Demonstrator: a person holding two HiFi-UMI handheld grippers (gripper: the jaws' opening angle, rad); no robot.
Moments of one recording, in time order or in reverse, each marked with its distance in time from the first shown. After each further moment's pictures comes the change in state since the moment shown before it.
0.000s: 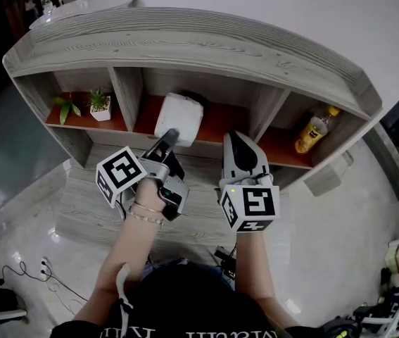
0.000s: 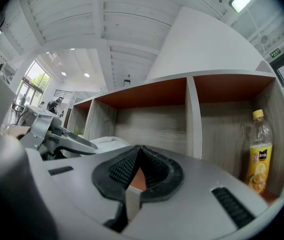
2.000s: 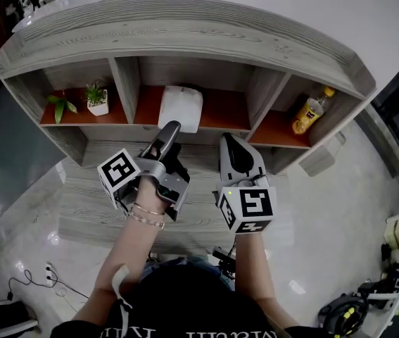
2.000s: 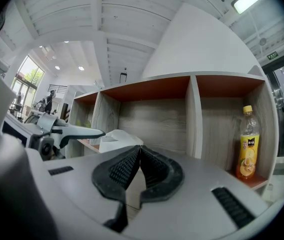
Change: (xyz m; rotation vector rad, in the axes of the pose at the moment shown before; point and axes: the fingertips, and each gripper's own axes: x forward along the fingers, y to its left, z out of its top) left arm -0.022 0.019 -0.018 -0.319 0.096 -0.012; right arm -0.023 0.030 -0.021 0.012 0.086 -0.061
